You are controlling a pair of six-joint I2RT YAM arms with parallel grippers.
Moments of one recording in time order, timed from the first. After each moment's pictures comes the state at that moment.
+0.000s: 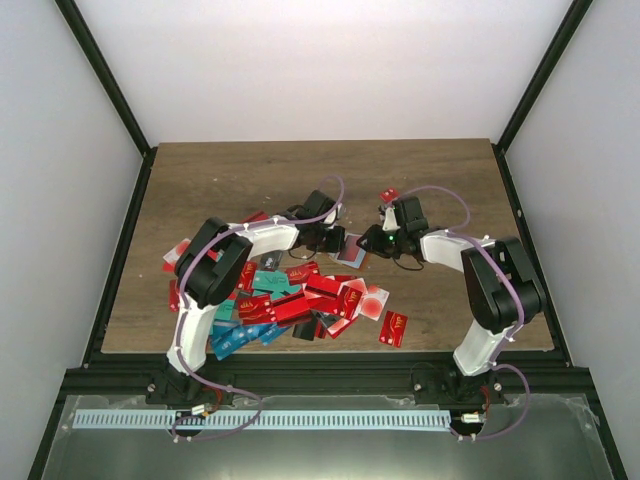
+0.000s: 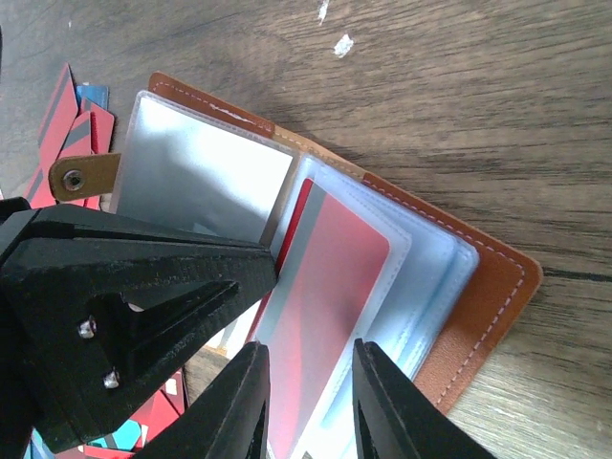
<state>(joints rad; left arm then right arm) -0.66 2.13 1.40 -0.22 0.28 -0.50 0.32 1.71 0.88 -0.06 -0.47 0.54</state>
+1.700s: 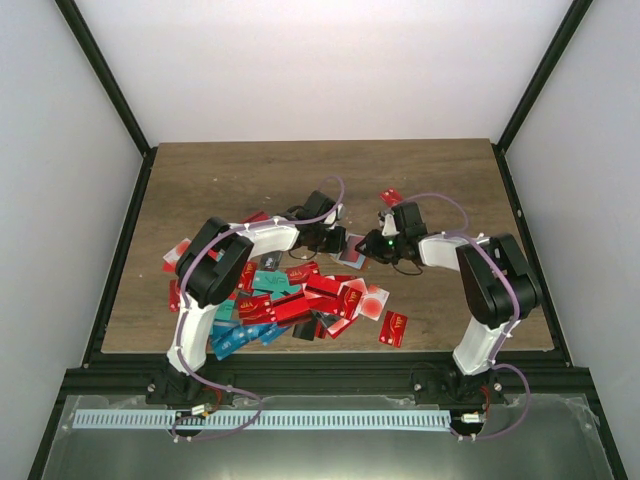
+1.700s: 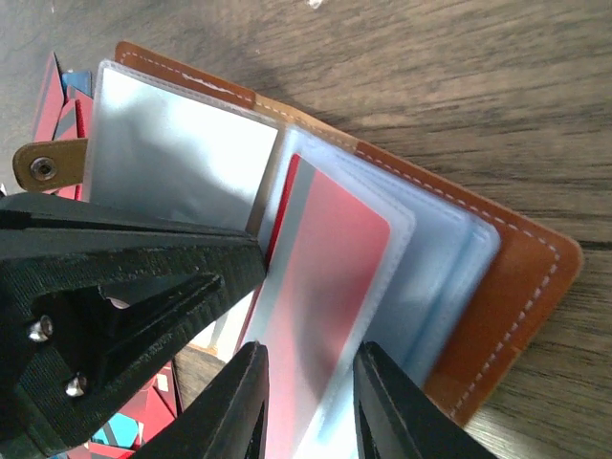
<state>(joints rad) -0.66 2.14 1.40 -0.20 0.30 -0.50 0.32 1.75 0.83 0.01 -0.51 0.59</state>
